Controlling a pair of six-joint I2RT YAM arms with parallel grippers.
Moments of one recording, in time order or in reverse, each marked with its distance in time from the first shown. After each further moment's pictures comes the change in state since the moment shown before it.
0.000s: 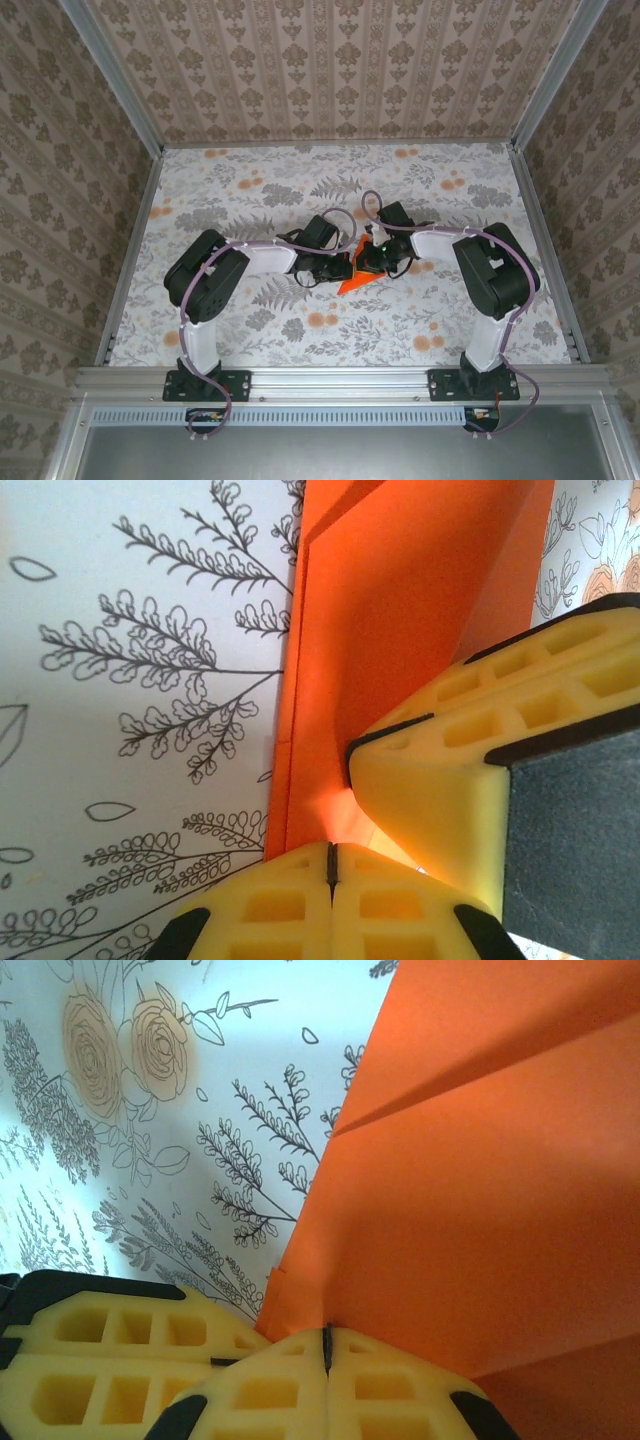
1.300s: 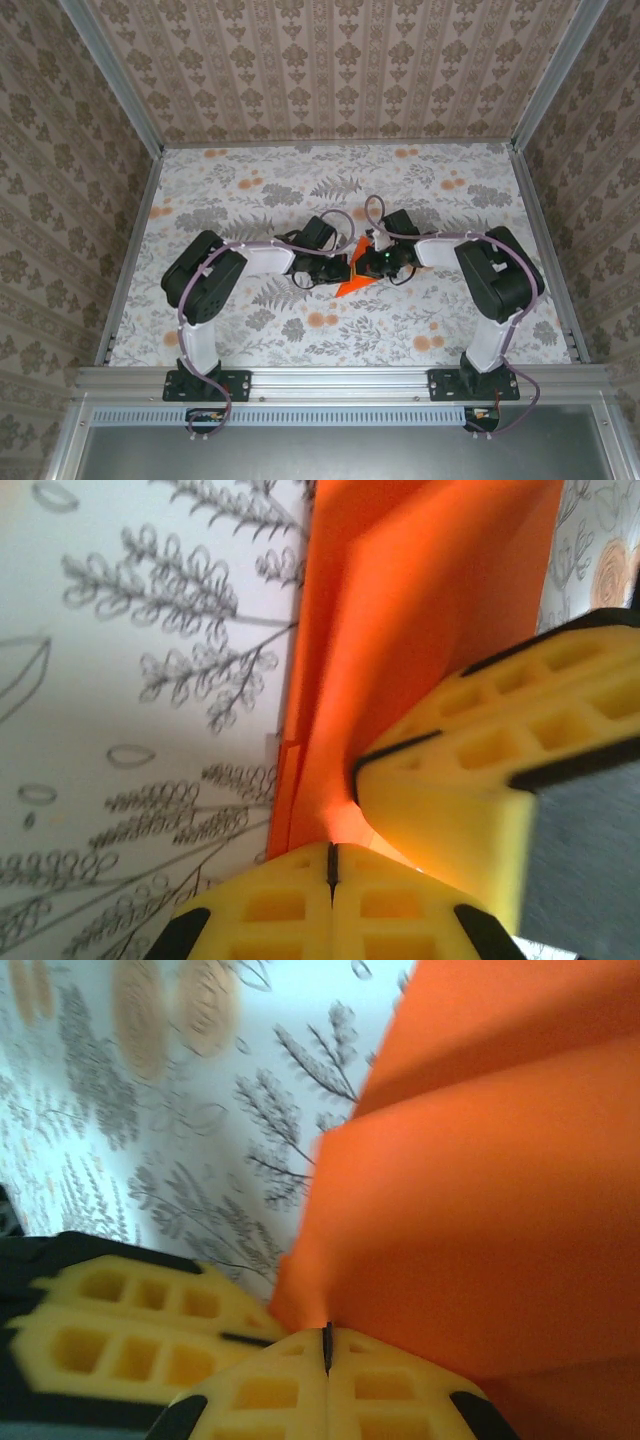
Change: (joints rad) left arm 0.006 -0.024 -0.030 -0.024 0.015 0.008; right arm 0.000 -0.020 -0.103 0.153 -0.100 0.031
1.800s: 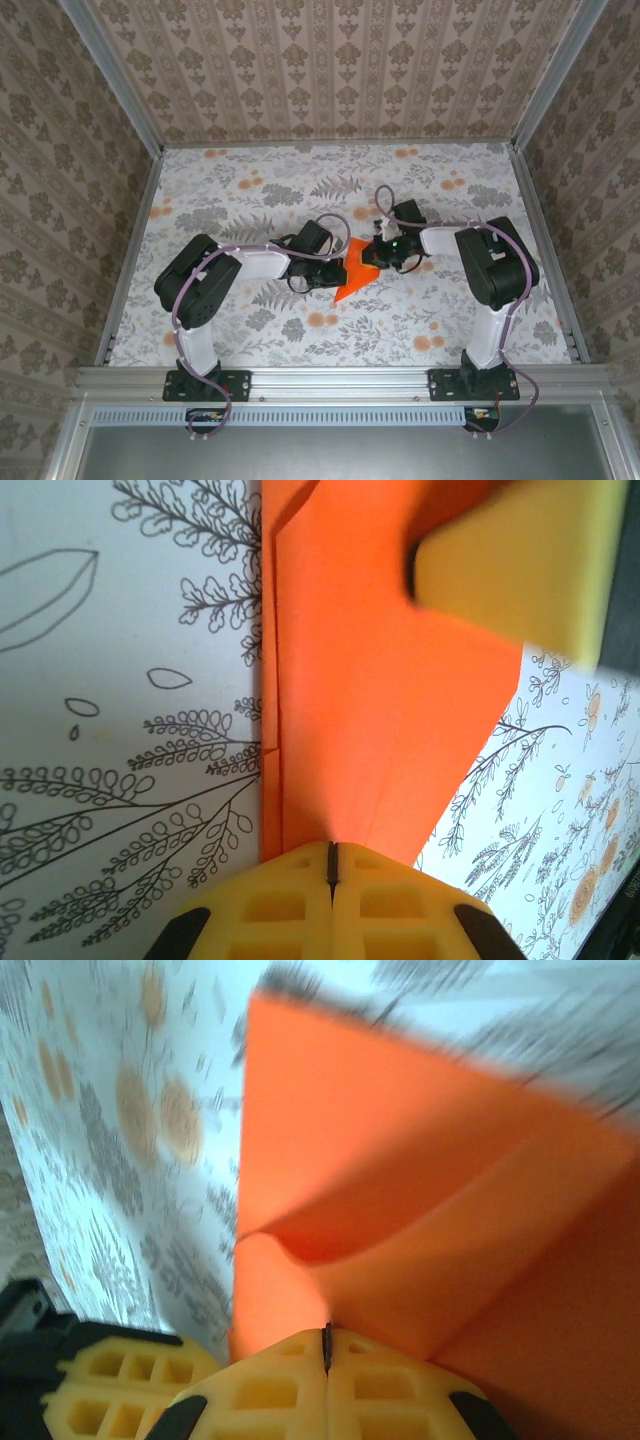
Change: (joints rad) left arm 0.000 -0.040 -0.055 0.018 -0.003 0.000; right arm -0.126 0.082 0.091 -0.034 -0.058 -0.024
